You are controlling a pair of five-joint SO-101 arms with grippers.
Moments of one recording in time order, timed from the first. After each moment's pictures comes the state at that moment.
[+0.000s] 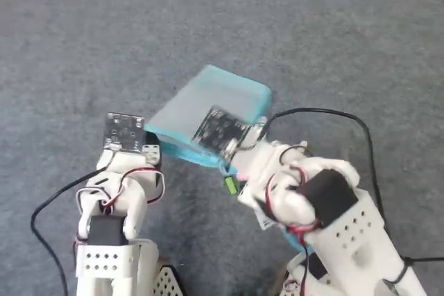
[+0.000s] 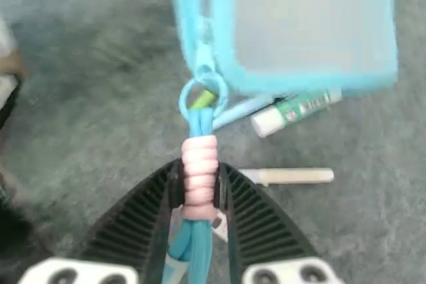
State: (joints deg) left arm -5.6 -83.7 82.1 49.0 -1.4; right arm -41.1 -47.6 24.4 94.4 22.2
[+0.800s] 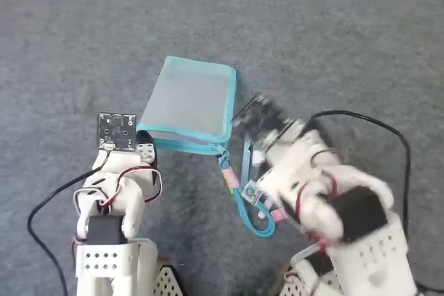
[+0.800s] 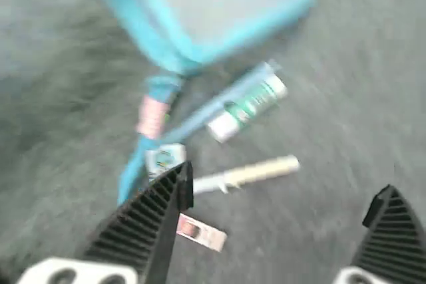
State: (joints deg) left arm -7.2 -83.6 82.1 49.0 0.7; right arm -30.8 -55.1 27.2 91.0 18.6
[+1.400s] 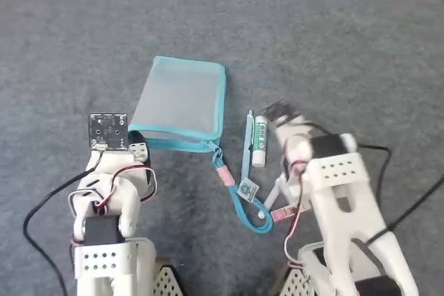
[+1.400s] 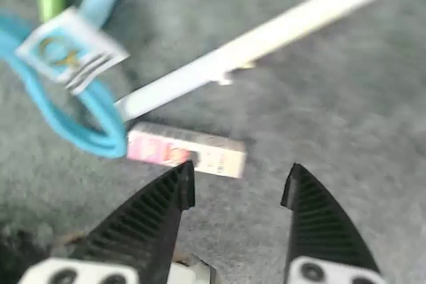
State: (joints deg) left arm -10.6 -83.6 82.1 49.0 0.7; right arm -15.5 -31.7 48.2 81.7 19.9
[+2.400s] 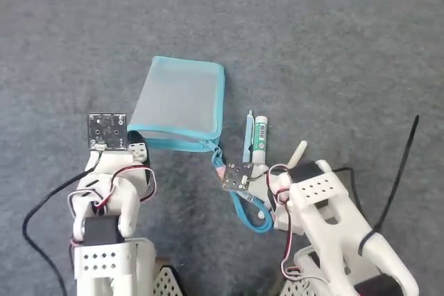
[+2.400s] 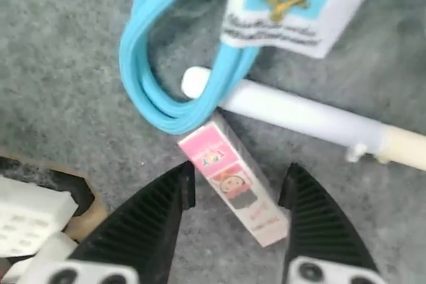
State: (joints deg) left arm -10.9 -83.6 82.1 49.0 0.7; right arm -23.7 -31.7 66.1 67.6 54.2
